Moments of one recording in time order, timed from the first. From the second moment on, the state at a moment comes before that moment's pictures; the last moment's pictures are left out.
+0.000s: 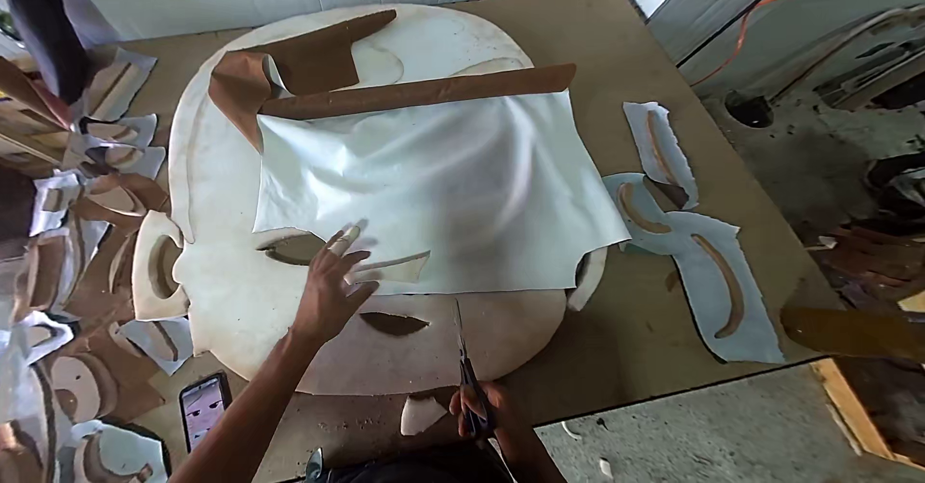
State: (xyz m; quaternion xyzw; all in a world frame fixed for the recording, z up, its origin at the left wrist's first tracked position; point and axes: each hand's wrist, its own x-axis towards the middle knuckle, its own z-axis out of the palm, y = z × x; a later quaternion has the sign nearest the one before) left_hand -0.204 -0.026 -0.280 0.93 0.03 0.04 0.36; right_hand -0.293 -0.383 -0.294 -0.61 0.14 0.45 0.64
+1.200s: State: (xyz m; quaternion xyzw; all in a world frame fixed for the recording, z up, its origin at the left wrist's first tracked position) left_hand -0.191 -0.211 -0.302 0.37 0.44 -0.12 0.81; right_hand -0.226 -0.342 -0.289 -0.55 0.20 0.39 0.71
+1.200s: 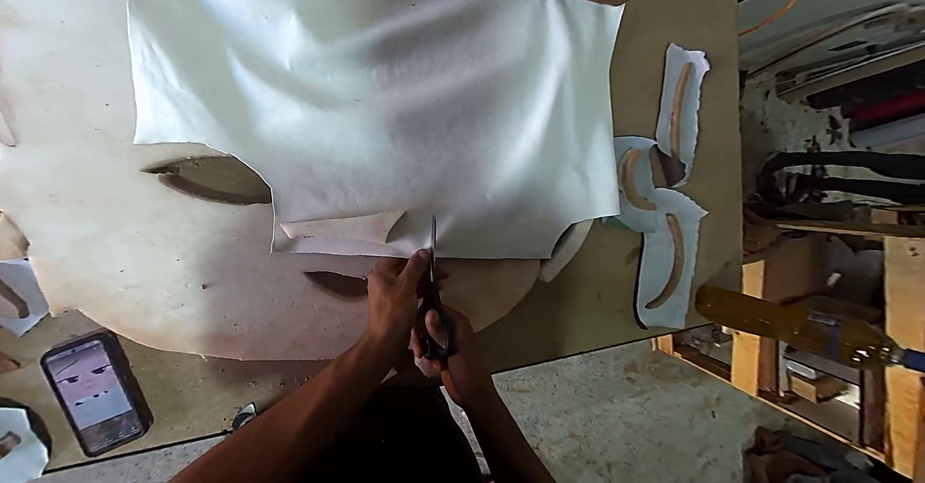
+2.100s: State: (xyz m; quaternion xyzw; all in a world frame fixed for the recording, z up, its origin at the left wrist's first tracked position) left_hand -0.191 -0.209 -0.334 0.35 0.32 -0.16 0.87; right_hand -0.182 -0.333 -0.286 -0.58 0.21 0.38 0.69
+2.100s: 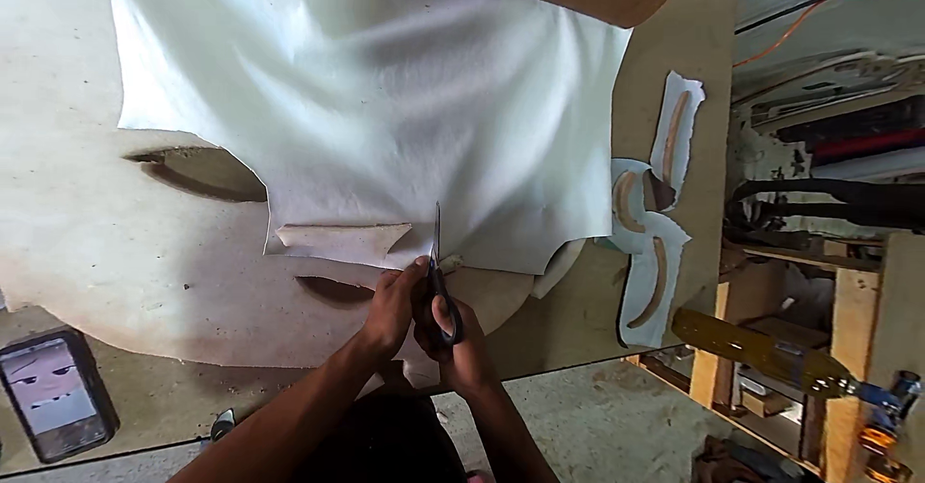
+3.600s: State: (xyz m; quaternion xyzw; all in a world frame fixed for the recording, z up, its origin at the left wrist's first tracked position) left_hand -0.196 -0.193 -0.334 0.21 0.29 -0.15 0.92; right_hand 0.097 -0.302 -0.272 -0.65 -0.26 0.71 0.09
